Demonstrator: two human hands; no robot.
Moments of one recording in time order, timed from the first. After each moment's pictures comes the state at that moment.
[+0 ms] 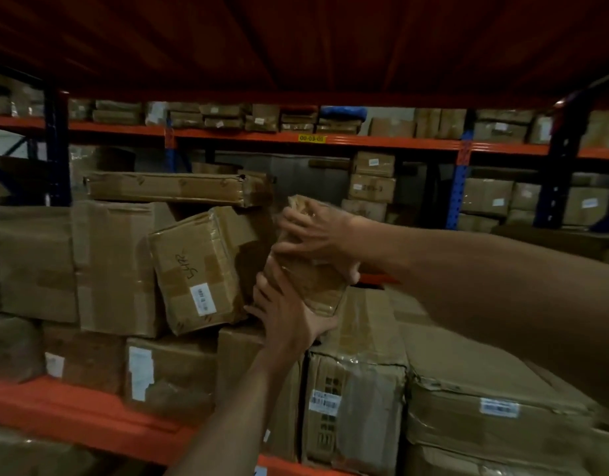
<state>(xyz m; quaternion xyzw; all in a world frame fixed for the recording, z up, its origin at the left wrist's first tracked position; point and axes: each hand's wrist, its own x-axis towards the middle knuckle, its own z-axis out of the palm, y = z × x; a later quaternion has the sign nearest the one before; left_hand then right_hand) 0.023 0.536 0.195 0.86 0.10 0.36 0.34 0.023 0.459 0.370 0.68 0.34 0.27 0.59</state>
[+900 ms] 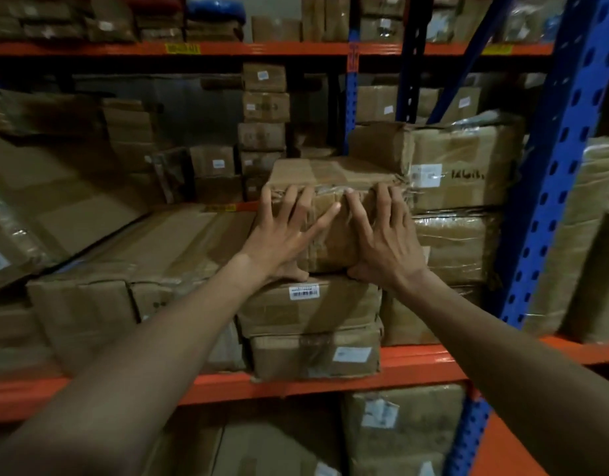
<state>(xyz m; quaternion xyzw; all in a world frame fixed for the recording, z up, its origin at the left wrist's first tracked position) 0.022 0.292 0.205 0.84 -0.27 0.42 -0.24 -0.029 0.080 0.194 0.93 0.08 0.35 0.06</state>
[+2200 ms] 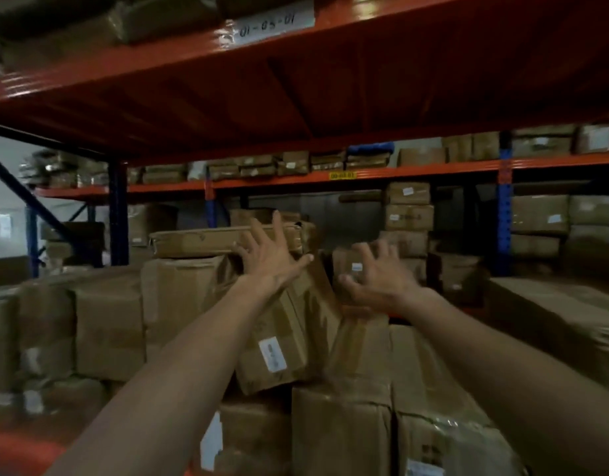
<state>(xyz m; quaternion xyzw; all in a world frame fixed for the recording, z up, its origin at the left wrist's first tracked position) 0.063 0.715 0.347 0.91 0.08 0.40 0.10 0.080 0.494 0.328 0.91 0.22 0.32 -0.13</state>
